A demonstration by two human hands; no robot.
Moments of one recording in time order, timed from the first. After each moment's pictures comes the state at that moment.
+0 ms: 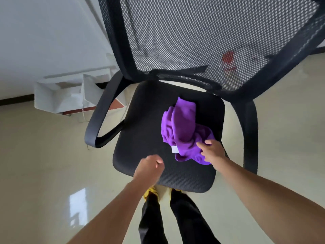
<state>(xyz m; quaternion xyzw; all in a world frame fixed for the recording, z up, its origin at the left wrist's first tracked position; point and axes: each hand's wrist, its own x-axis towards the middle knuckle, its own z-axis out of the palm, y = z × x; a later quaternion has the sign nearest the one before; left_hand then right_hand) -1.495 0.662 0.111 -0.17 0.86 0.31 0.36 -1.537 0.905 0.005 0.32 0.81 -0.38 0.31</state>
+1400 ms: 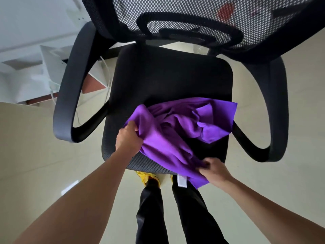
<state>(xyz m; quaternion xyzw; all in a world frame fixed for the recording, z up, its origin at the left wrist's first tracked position) -1.538 0.597 -0.019 -0.17 0.91 0.24 0.31 -1.419 0.864 -0.016 0.30 0.80 -0.31 0.41</state>
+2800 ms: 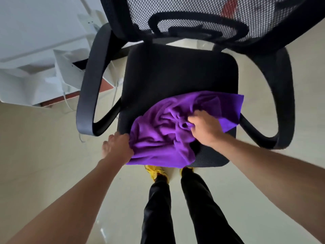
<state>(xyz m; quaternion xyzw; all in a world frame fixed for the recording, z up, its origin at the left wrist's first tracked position) -1.510 0.529 0.015 -0.05 0.93 0.00 0.38 -1.518 0.808 0.003 -0.03 0.96 -0.13 0.24</state>
